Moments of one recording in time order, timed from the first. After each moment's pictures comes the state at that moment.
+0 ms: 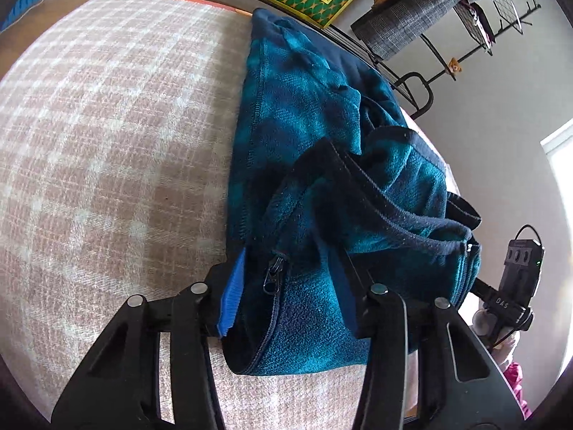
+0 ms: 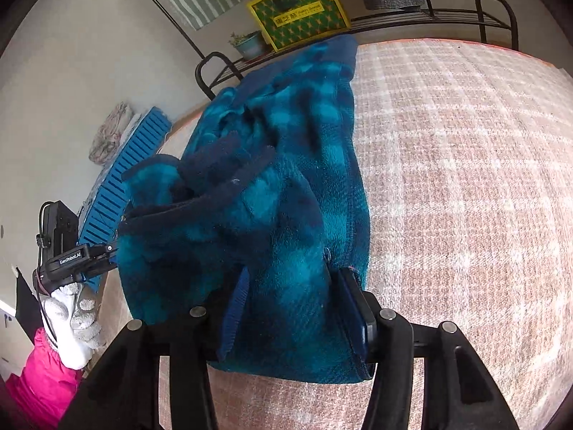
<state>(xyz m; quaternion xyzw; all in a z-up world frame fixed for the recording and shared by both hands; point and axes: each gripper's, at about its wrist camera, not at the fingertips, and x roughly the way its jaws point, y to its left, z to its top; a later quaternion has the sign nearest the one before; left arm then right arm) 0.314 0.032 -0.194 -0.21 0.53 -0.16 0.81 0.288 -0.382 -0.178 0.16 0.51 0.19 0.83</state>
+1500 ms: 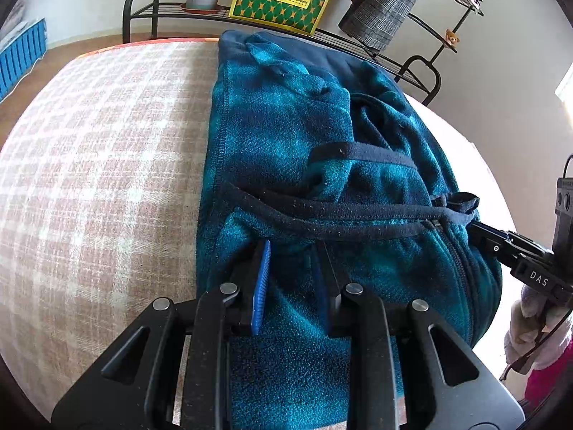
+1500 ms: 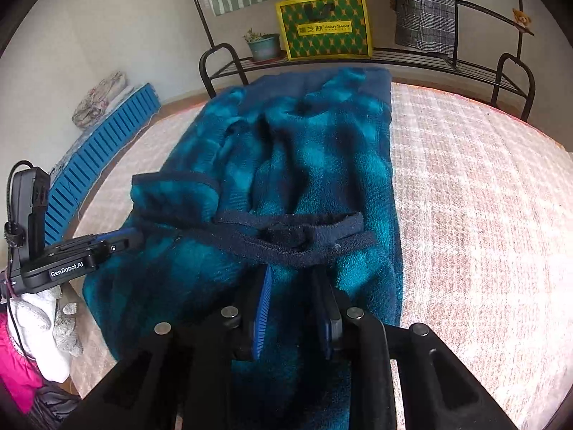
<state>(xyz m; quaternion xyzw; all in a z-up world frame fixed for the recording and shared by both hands) 0.343 -0.010 -0.196 -0.12 0.49 -0.14 0.85 0.314 -0.332 -0.161 0.04 0.48 0.16 0.86</state>
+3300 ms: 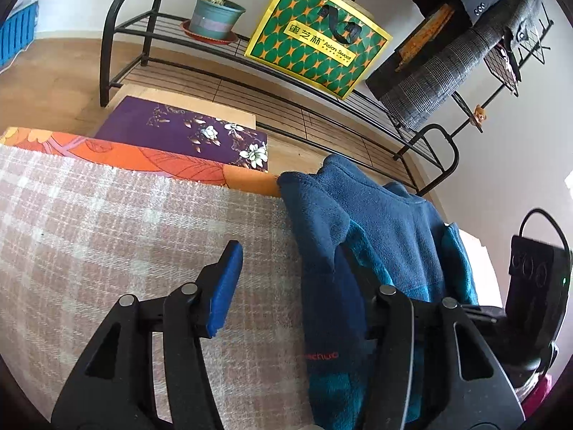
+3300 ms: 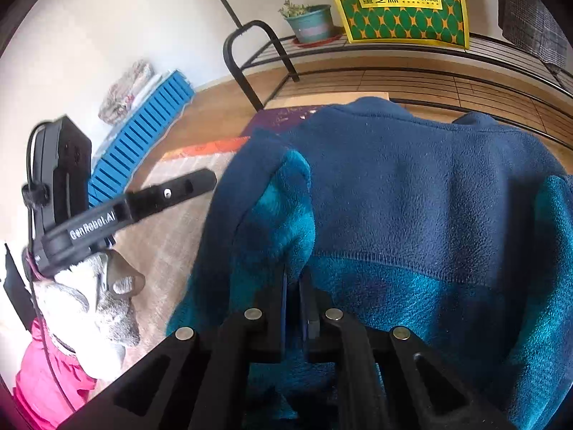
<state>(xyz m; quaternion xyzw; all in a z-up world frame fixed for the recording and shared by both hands) 0.633 0.058 -0.219 -0.20 0.46 -0.16 0.85 0.586 -0.191 -0.205 0.06 0.54 0.26 0.80</state>
